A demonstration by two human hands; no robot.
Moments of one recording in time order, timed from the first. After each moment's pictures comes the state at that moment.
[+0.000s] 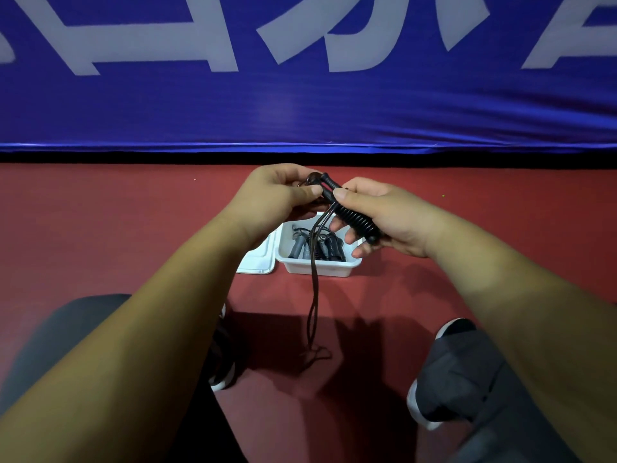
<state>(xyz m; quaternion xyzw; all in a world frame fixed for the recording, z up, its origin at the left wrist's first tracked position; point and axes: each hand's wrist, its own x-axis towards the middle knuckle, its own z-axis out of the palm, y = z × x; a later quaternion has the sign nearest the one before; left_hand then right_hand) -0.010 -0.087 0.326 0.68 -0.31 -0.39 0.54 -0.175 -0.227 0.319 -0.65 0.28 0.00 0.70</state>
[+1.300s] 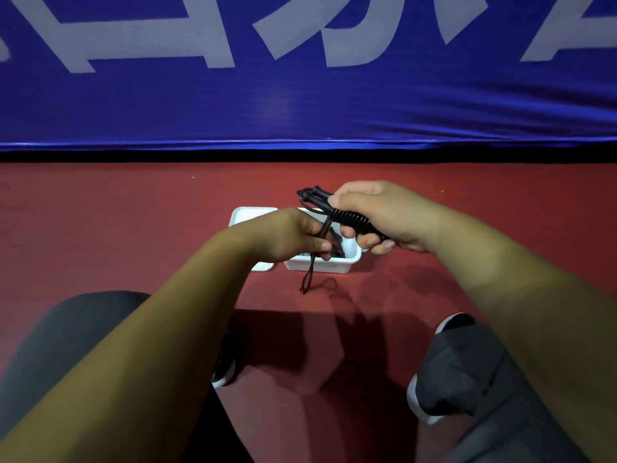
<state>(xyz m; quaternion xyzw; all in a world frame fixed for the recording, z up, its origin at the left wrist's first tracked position) -0.013 -0.082 0.290 0.74 -0.50 -0.41 0.18 -0.179 -0.225 0.324 -0.68 0.27 0.04 0.68</state>
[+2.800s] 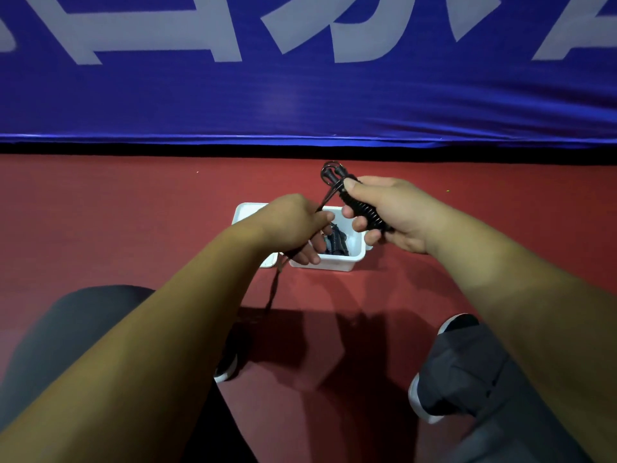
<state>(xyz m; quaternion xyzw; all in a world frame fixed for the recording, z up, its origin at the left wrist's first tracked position) -0.028 -0.086 0.305 0.78 -0.34 -0.43 0.28 -0.168 -0.227 0.307 -0.58 0.33 -0.03 0.74</state>
